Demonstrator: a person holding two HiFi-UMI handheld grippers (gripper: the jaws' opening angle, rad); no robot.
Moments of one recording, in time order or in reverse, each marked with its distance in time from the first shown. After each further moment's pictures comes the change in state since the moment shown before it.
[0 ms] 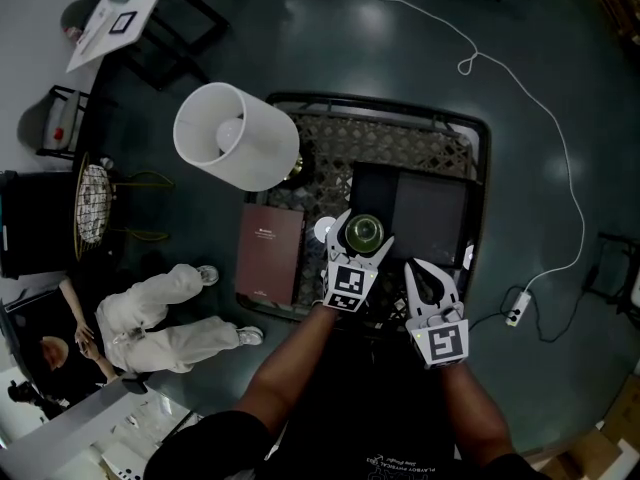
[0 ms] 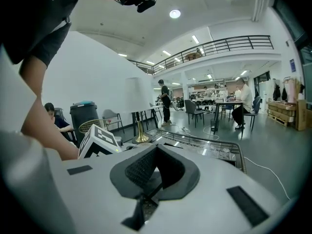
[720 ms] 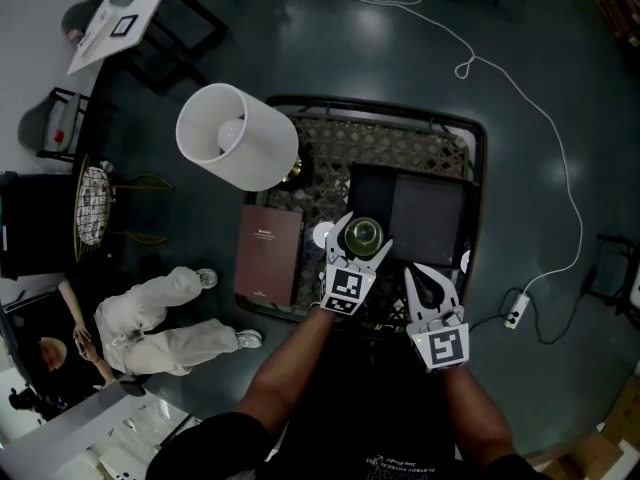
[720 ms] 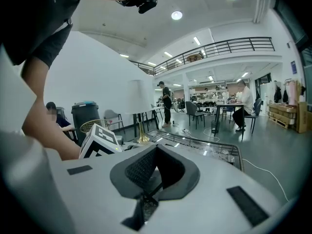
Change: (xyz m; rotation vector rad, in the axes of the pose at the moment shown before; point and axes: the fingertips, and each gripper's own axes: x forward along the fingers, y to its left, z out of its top) left arm -0.007 -0.008 0.003 0.012 -0.021 -0.026; right arm -0.012 0.003 0.003 -0.019 -0.011 0.009
